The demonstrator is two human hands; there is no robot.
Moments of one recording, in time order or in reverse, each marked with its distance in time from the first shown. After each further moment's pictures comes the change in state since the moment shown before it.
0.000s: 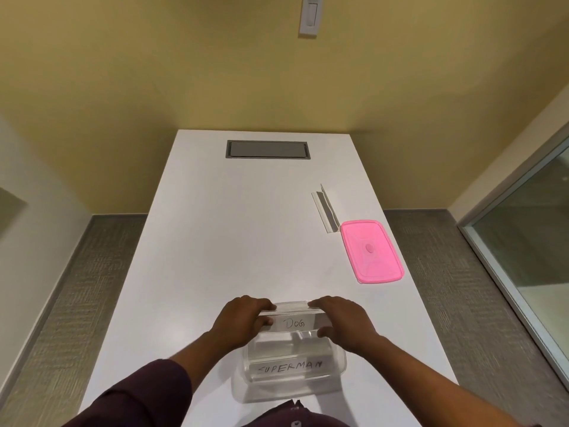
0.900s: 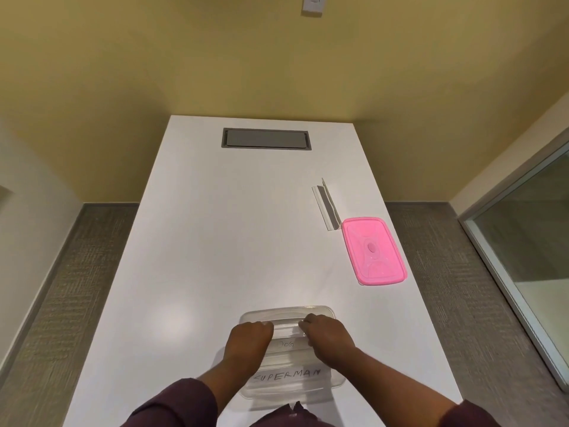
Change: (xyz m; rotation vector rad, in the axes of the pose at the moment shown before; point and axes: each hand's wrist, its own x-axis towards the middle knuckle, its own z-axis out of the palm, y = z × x) left_hand 0.000 0.018 0.054 0.406 -0.215 -0.131; right_hand 0.030 -0.013 0.057 -0.256 -0.184 -0.047
